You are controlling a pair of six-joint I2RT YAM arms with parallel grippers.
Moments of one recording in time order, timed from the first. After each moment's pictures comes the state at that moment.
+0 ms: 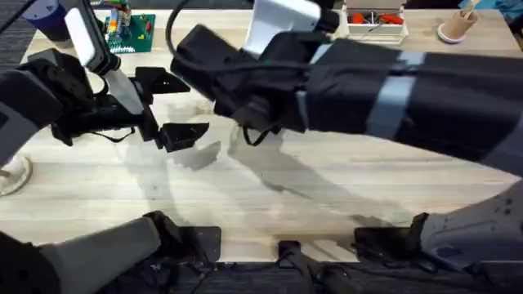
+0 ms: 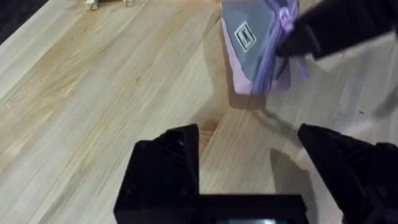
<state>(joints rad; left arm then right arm) 0.47 1.37 0.80 -0.86 1.04 1.47 1.04 1.78 1.44 -0.75 0.47 1.20</state>
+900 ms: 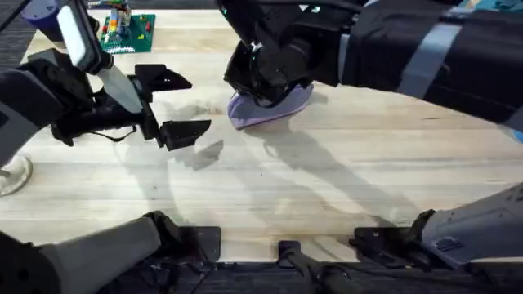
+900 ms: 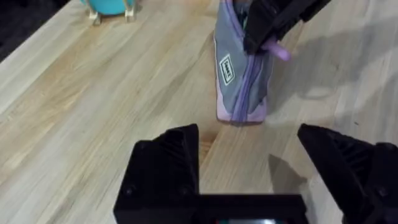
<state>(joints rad) 0.47 1.37 0.80 -0.86 1.10 1.47 0.84 1.75 1.44 -0.64 0.09 1.19</state>
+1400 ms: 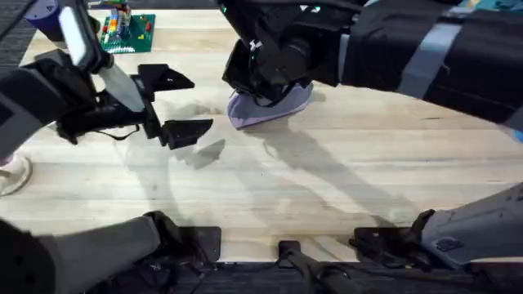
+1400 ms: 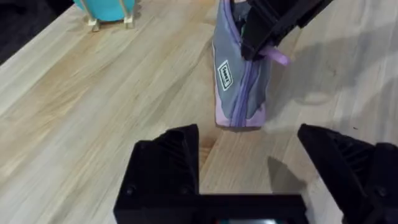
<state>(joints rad) 0.46 1.40 0.80 -0.85 1.12 1.47 0.84 1.75 1.44 -0.63 0.08 1.15</state>
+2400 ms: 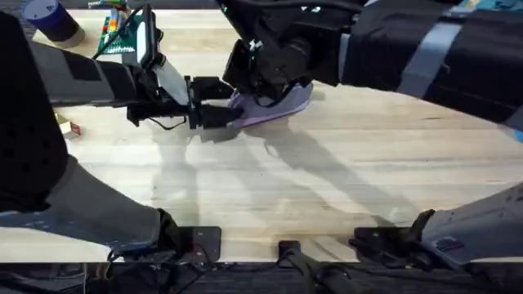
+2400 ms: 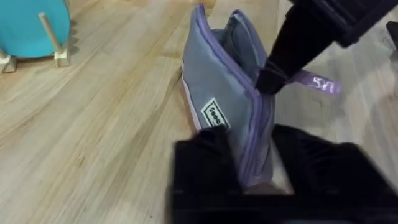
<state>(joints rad) 0.19 1.76 0.80 -0.41 1.30 1.25 0.83 1.75 1.44 -0.62 0.09 1.11</state>
